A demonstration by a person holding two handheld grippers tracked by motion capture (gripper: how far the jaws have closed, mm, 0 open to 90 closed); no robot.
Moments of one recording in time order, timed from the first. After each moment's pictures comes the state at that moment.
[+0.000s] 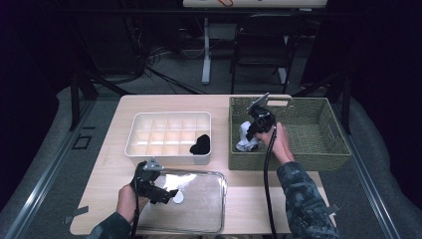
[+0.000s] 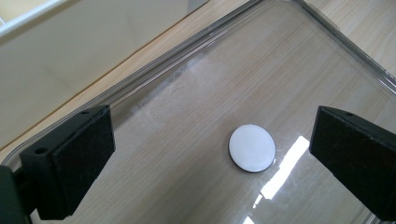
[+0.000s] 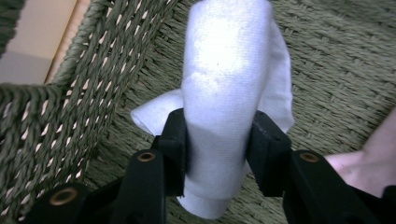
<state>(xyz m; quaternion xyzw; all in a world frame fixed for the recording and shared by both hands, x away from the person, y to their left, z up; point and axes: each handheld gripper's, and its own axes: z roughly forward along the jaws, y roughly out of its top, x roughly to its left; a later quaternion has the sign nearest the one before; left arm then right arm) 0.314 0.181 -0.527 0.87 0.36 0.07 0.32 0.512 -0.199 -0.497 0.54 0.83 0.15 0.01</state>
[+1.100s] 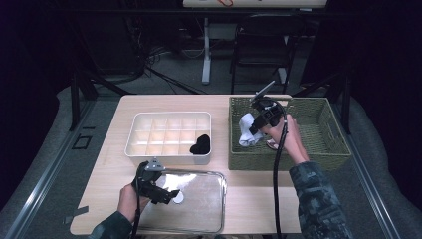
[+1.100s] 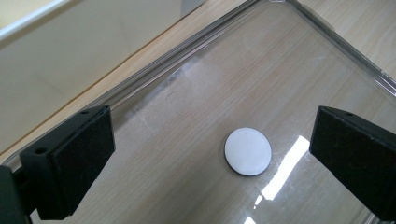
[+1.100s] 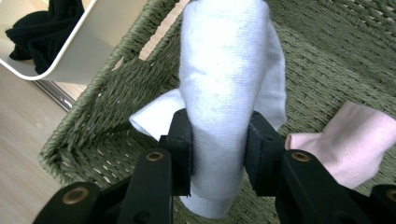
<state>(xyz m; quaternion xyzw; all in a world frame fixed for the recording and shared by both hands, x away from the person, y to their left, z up) 0.314 0.178 -0.526 0.88 0.36 0.07 0.32 0.477 -0.196 -0.425 0.49 0.86 0.17 0.04</state>
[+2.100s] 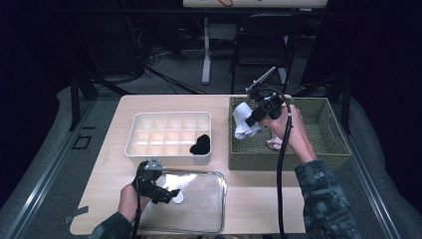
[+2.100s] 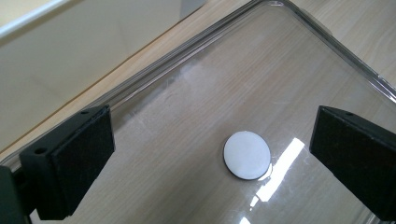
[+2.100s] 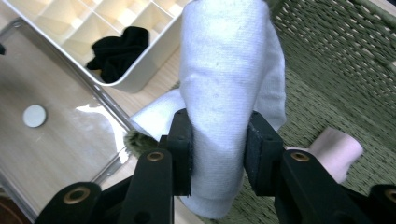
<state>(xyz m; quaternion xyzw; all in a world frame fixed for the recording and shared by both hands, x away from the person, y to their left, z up) 0.315 0.178 -0.528 0.87 0.36 0.07 0.33 0.446 -0.178 -0.358 0.43 0.88 0.20 0.07</state>
